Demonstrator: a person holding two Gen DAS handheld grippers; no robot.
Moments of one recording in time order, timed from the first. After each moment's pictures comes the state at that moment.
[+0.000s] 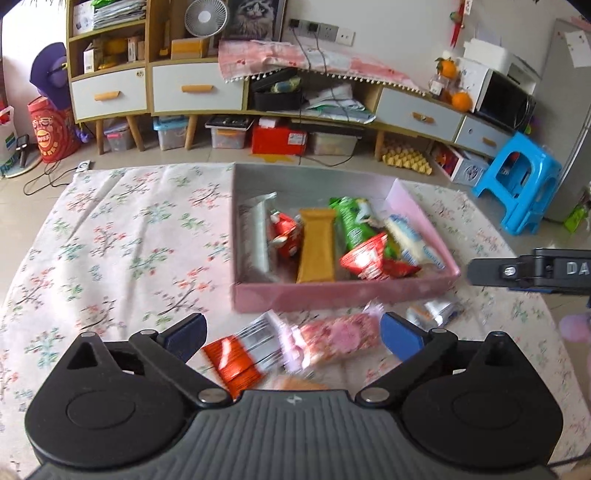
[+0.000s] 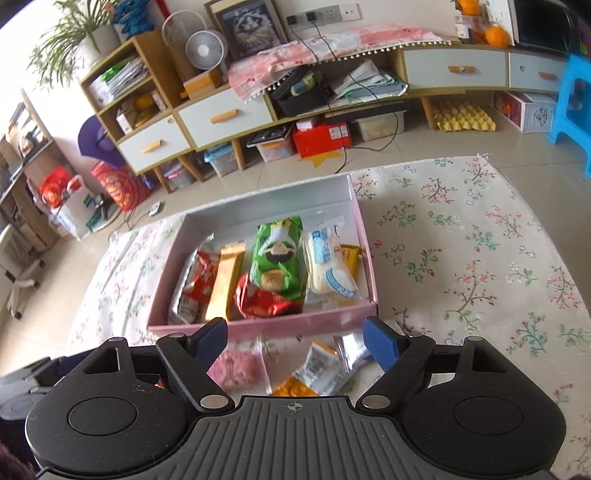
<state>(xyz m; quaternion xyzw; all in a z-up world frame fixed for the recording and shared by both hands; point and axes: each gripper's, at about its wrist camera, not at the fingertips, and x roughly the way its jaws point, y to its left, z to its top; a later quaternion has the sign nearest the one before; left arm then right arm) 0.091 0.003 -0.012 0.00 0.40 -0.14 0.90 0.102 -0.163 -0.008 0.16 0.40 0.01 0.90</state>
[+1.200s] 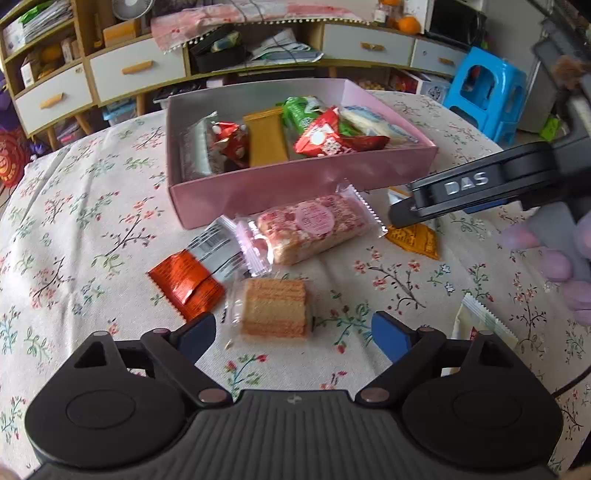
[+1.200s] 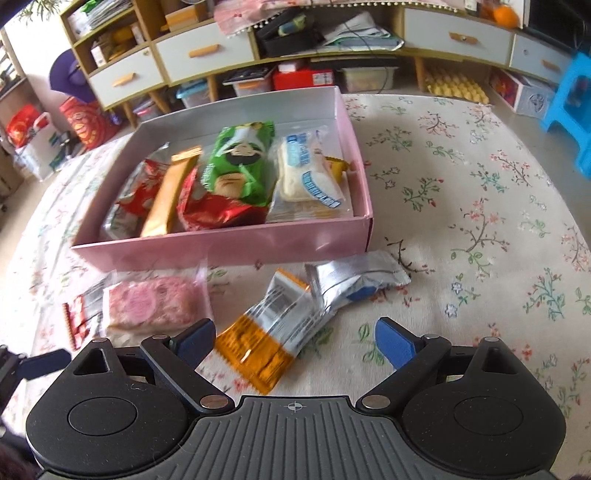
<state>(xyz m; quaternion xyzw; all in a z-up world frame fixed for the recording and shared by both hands) 0.058 -0.020 -0.070 0.10 0.44 -0.21 0.87 0.123 -0.143 -0.087 0.09 0.47 -0.03 0.88</state>
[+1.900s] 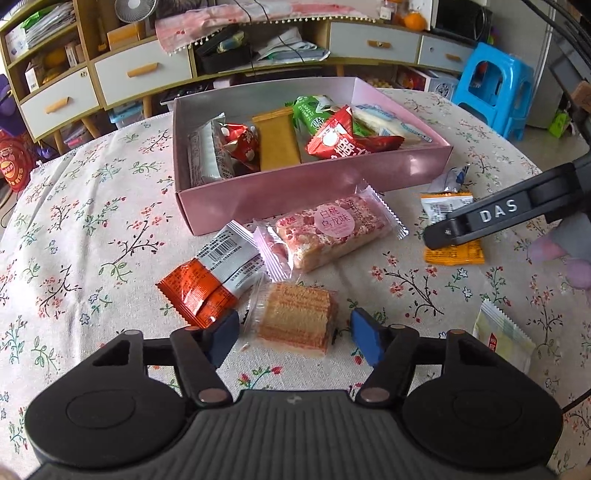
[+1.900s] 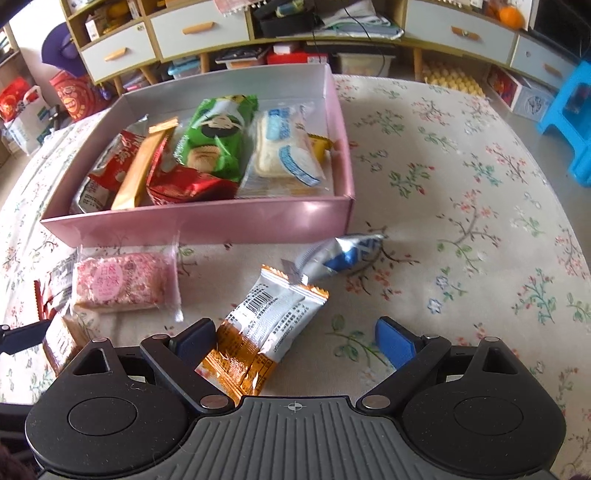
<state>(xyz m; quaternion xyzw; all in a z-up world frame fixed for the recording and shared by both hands) 0.067 -0.019 -0.071 0.10 0.44 -0.19 0.87 0.123 -0.154 -0.096 0.07 0.50 -0.04 0.86</state>
